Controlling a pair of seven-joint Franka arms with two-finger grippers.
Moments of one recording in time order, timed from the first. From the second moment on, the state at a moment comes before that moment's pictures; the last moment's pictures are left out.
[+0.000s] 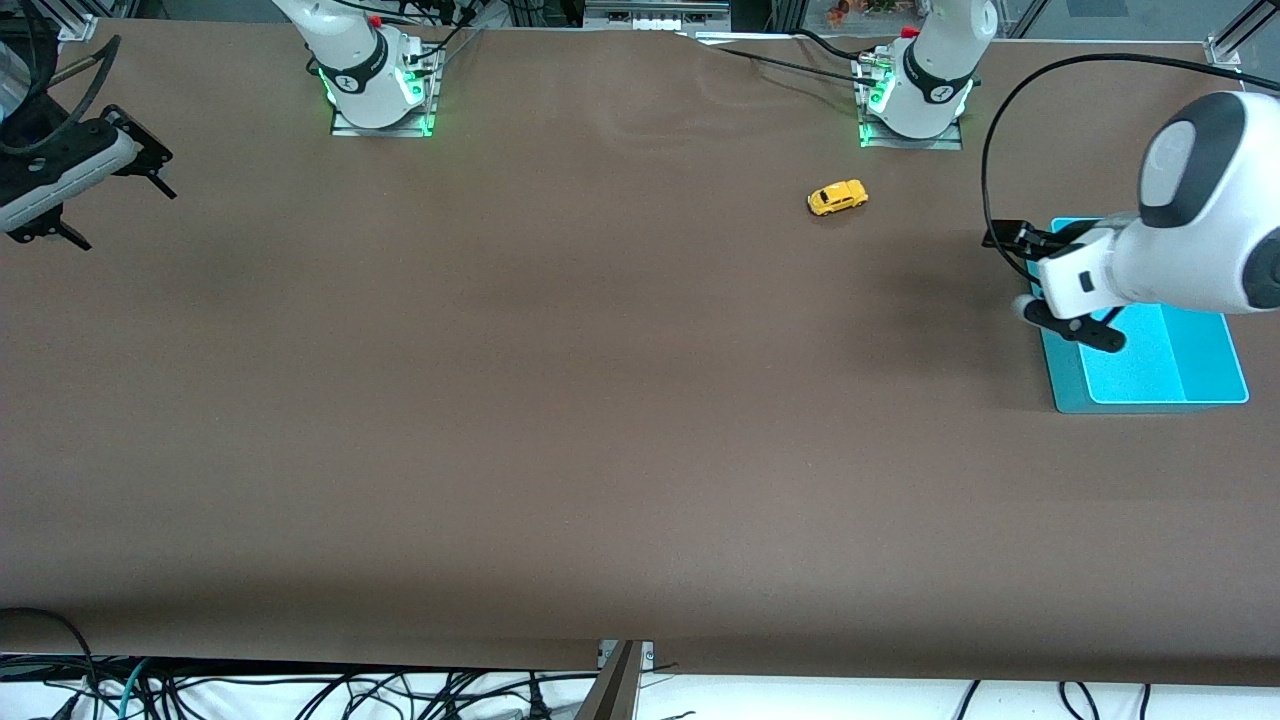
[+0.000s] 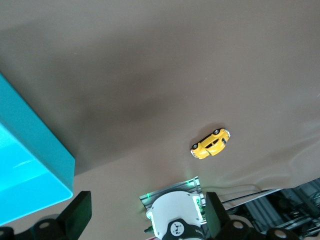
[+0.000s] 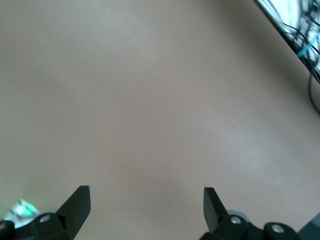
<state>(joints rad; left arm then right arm) 0.23 0.14 -0.29 -1.85 -0.02 1.47 0.30 -0.32 -0.14 0.34 -1.74 -0.03 1.67 -0.66</state>
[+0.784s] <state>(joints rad) 0.20 -0.11 -0.61 -2.62 -0.18 2.12 0.46 -0.24 -0.10 0.23 -1.71 0.06 1.65 -0.27</state>
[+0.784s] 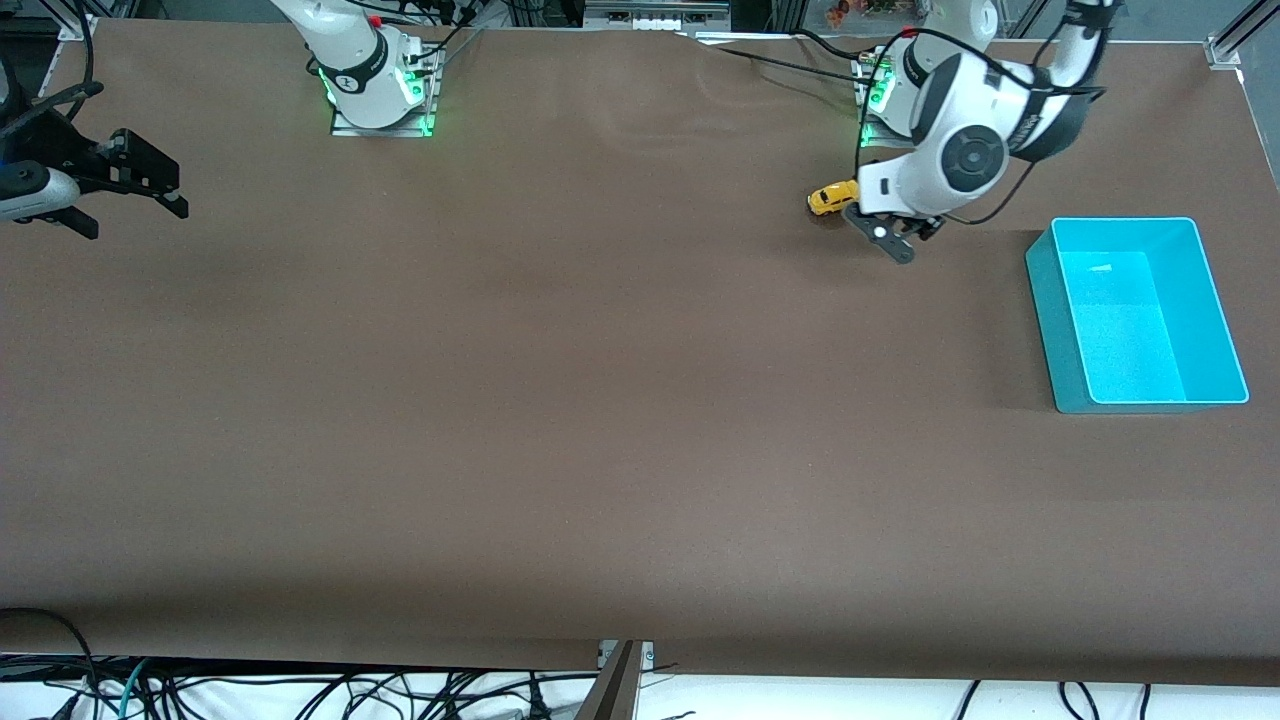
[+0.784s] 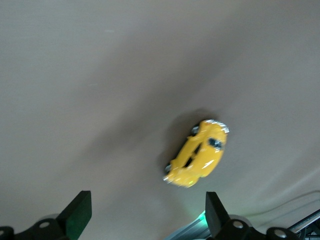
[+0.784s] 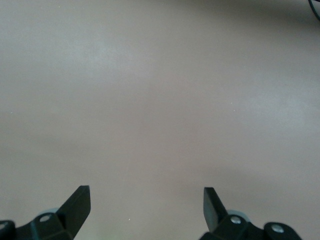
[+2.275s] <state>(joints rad) 0.16 0.02 -0.85 -2.81 -0.05 2.48 0.35 -0.23 -0.09 0.20 -1.71 0.06 1.64 -0.18</state>
